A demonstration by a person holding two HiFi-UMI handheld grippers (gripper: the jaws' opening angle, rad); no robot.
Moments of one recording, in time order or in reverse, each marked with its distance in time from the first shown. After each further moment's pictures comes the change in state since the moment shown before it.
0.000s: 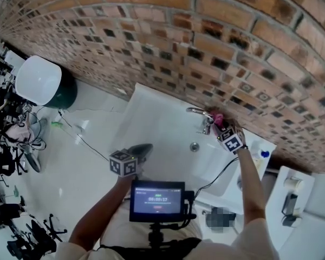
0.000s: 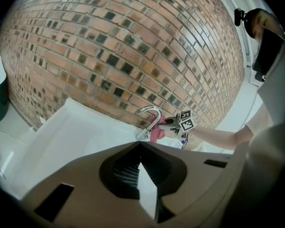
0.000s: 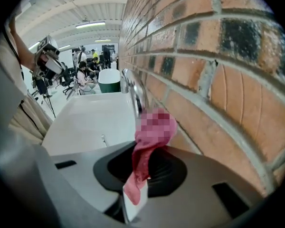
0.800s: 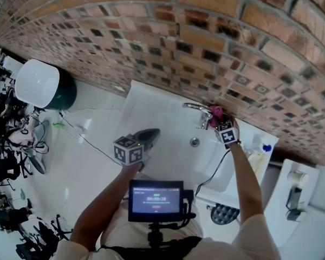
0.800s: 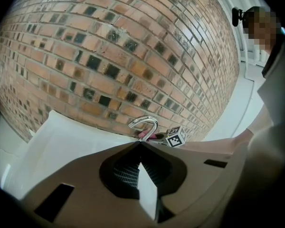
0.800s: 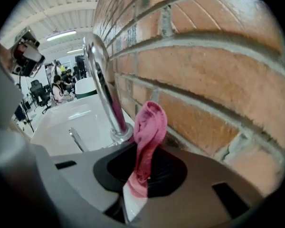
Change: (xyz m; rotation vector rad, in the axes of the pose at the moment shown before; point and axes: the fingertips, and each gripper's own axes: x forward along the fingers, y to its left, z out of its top) left arm 0.051 -0.025 0.053 0.083 -0.007 -0.046; right arm 0.051 -0.022 -0.053 0.295 -0.015 -0.112
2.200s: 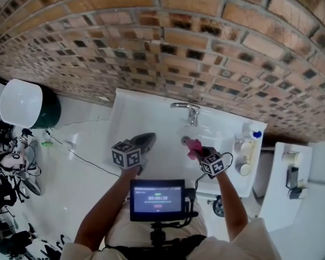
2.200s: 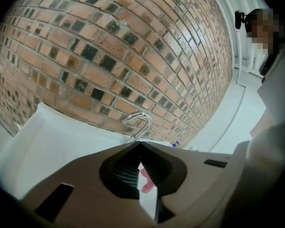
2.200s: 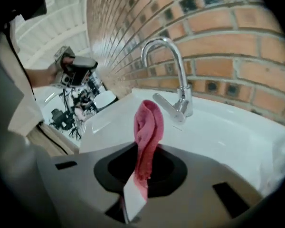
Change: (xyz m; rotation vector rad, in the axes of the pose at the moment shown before) left arm 0.013 -0.004 -0.014 -0.015 0.021 -0.124; right arm -0.083 0.167 -0.086 0.235 -0.026 0.265
